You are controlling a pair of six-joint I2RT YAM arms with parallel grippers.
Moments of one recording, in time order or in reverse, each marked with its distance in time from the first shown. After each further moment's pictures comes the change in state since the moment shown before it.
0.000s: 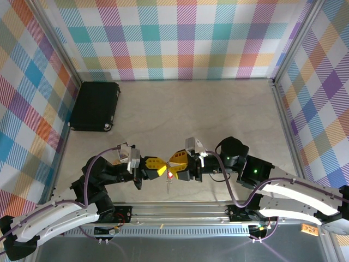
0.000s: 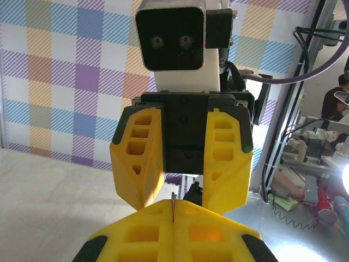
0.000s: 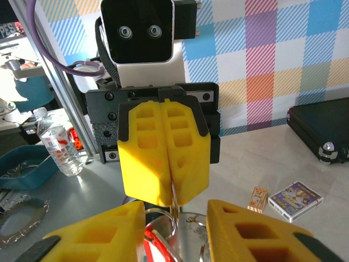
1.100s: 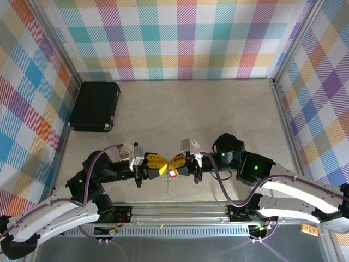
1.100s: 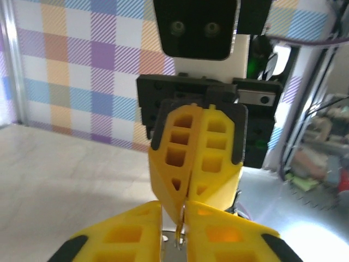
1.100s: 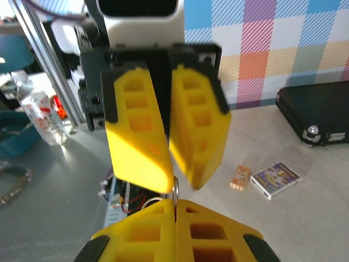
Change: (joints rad) left arm 0.000 0.038 0.153 -0.269 -0.057 0.103; right arm 0.000 0.051 0.131 -0.248 0.028 -0.163
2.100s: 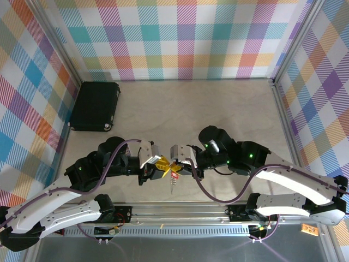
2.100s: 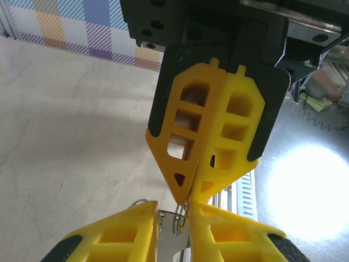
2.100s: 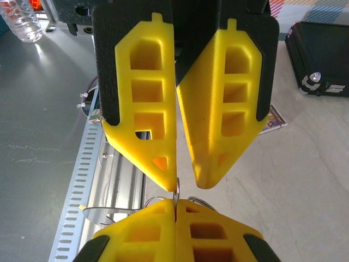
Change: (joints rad) left arm 0.000 0.189 0.244 -0.456 0.010 0.167; right arm 0.000 0.159 0.242 -0.431 0.041 -0.302
